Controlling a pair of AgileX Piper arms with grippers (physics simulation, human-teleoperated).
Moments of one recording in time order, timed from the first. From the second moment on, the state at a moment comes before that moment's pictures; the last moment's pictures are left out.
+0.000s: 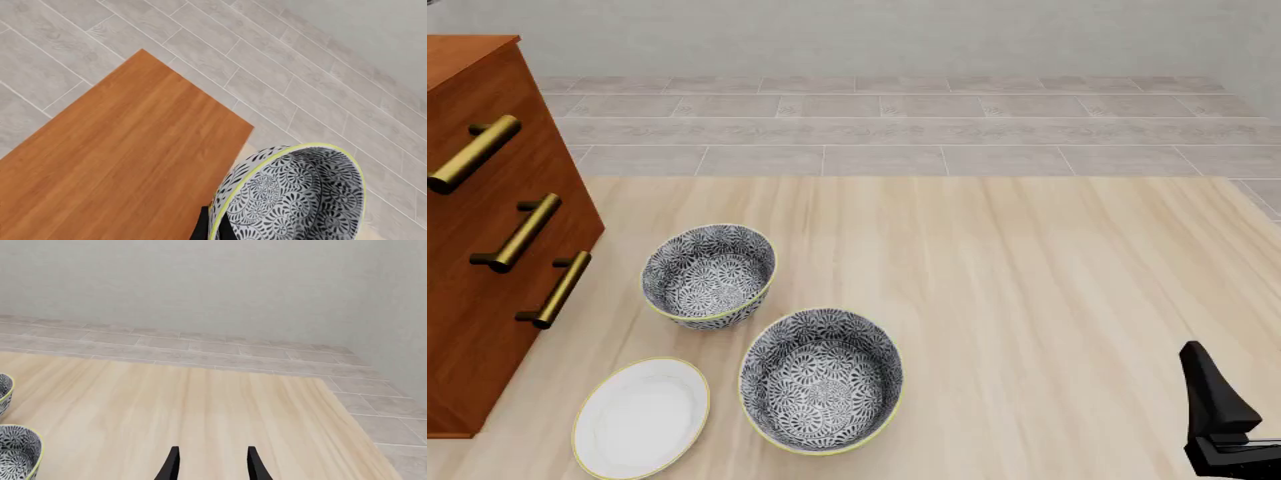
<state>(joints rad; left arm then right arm) 0.36 1.47 -2.02 1.17 -0.34 -0.02 0.00 0.00 0.04 -0.11</state>
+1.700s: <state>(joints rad) 0.51 1.54 -1.86 1.07 -0.45 -0.02 0.00 0.00 0.04 -0.12</state>
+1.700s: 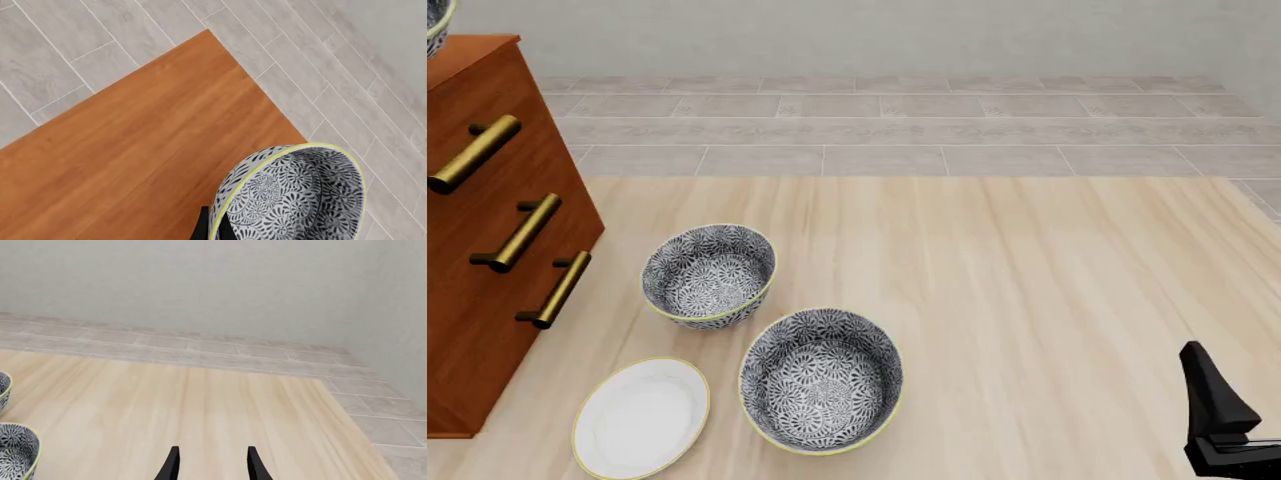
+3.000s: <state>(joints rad) 0.58 1.49 -1.68 0.92 -0.50 -0.02 0.00 0.00 0.04 -0.13</state>
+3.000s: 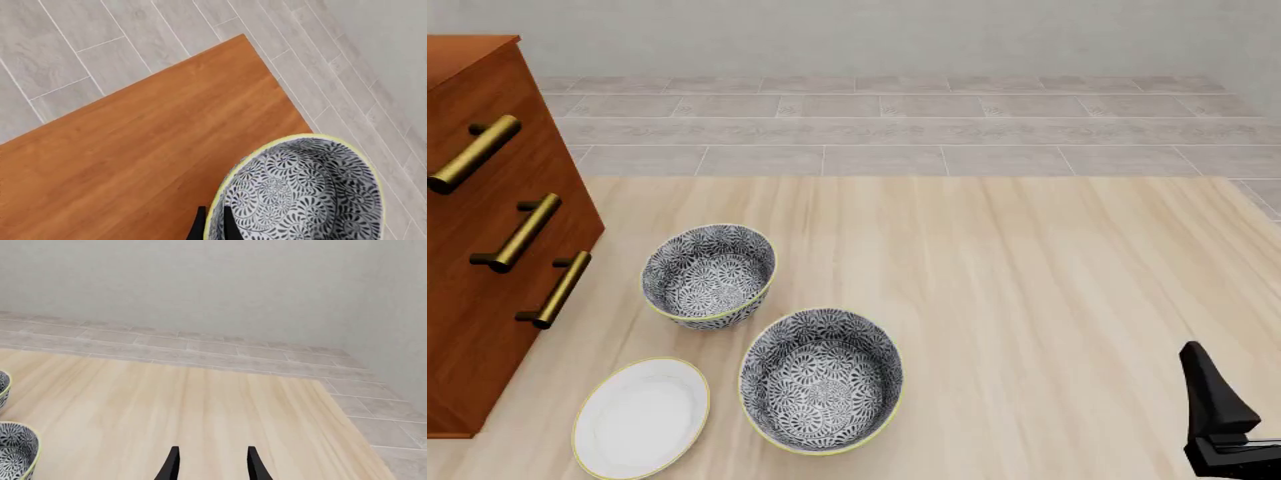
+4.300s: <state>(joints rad) 0.59 1.48 -1.60 0.84 -0.49 -0.02 0.00 0.00 0.04 -0.14</state>
